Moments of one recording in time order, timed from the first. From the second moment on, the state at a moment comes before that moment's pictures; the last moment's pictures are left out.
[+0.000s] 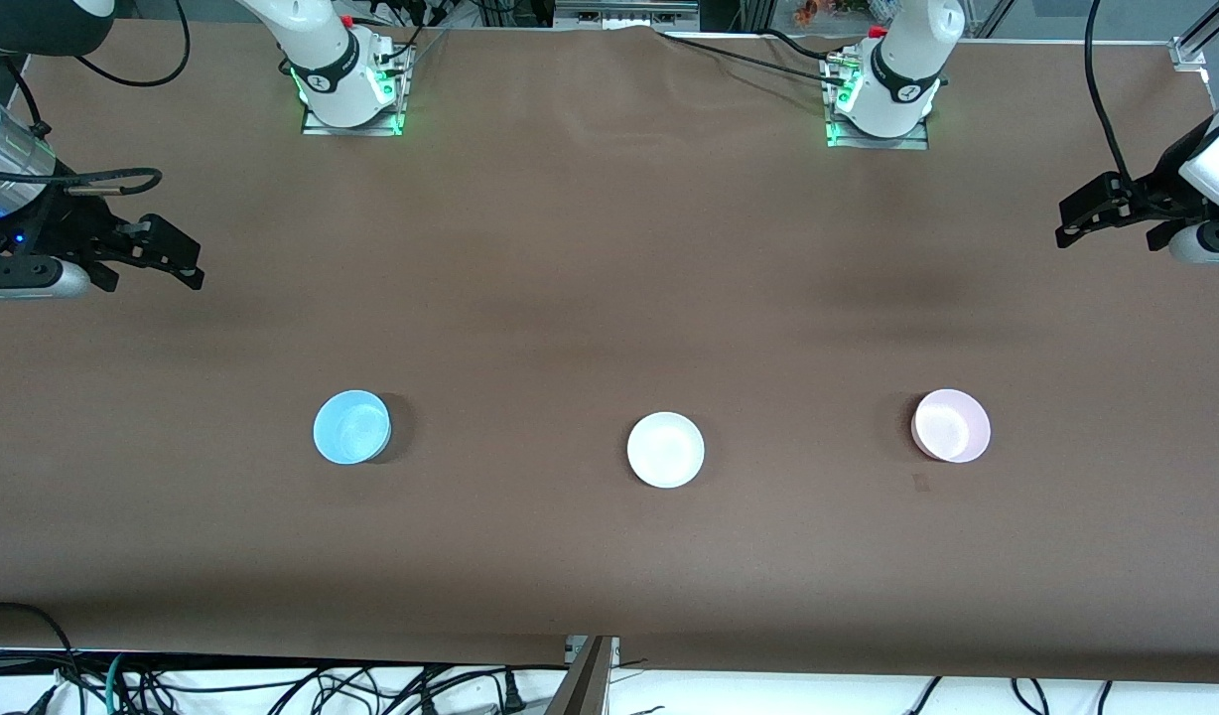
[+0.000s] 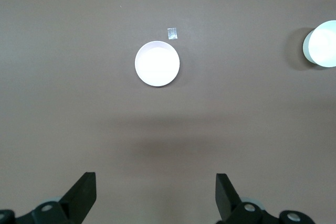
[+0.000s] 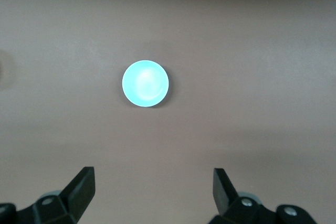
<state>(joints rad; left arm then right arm) -0.02 0.00 0.01 -1.58 0.01 1.53 -0.01 0.08 0.05 0.00 -1.61 0.01 1.73 0.06</state>
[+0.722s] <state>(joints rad) 0.02 0.06 0.01 -1.55 0.01 1.56 -0.01 0.08 0.05 0.00 -1.61 0.01 1.73 0.06</state>
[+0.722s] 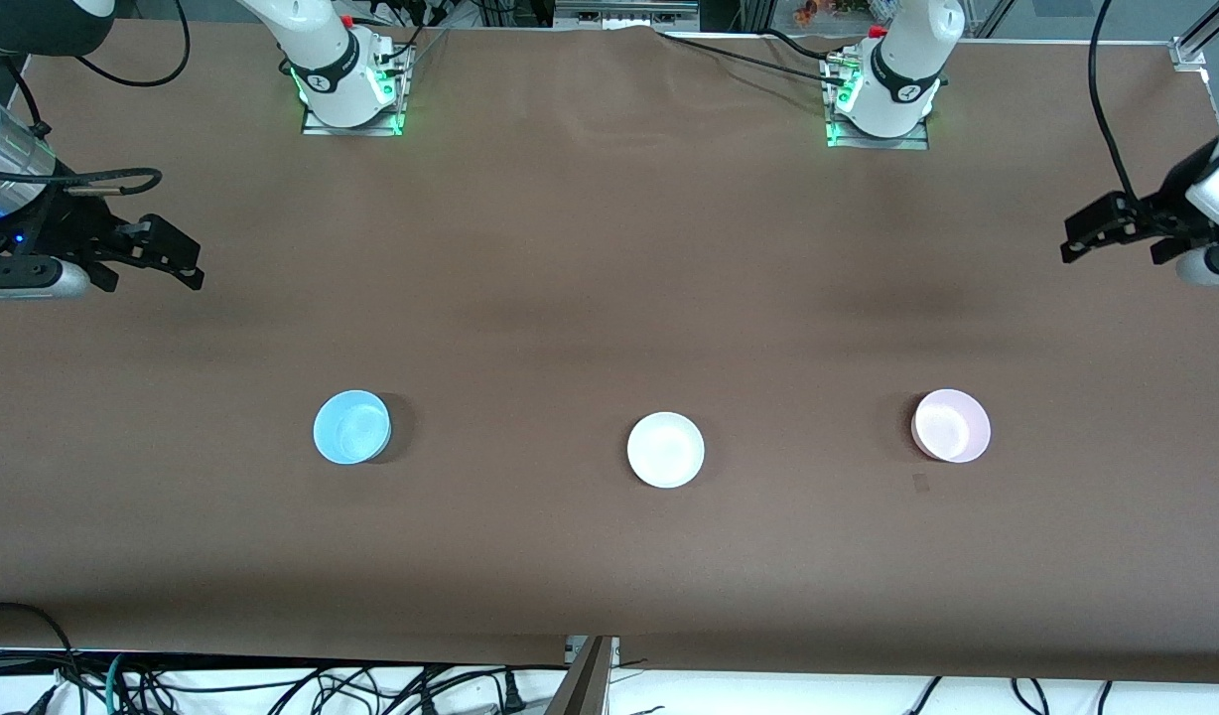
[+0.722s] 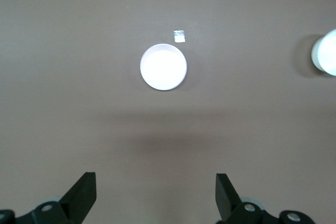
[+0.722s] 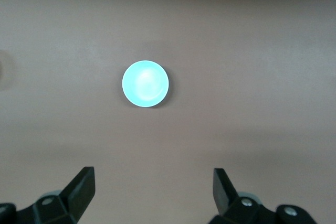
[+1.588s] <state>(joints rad) 0.12 0.39 0.01 -1.55 0.01 1.85 0.05 0.08 0.05 0.00 -1.61 0.01 1.73 0.06</state>
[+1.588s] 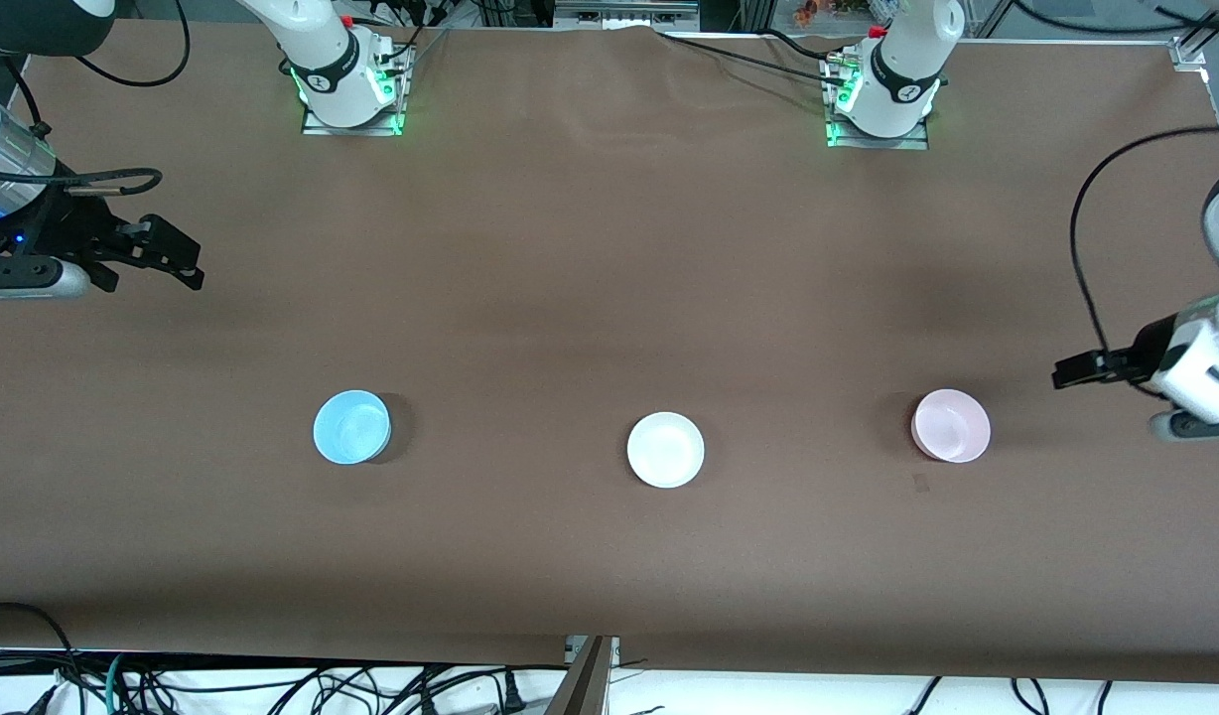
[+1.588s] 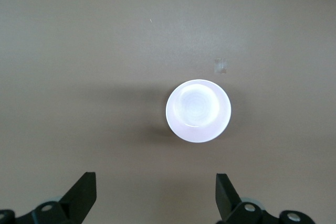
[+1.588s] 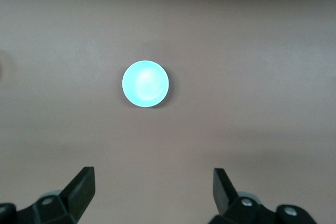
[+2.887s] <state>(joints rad) 0.15 0.57 0.00 -1.76 -0.02 2.27 0.14 0.09 0.06 0.00 -1.61 0.01 1.74 0.06</state>
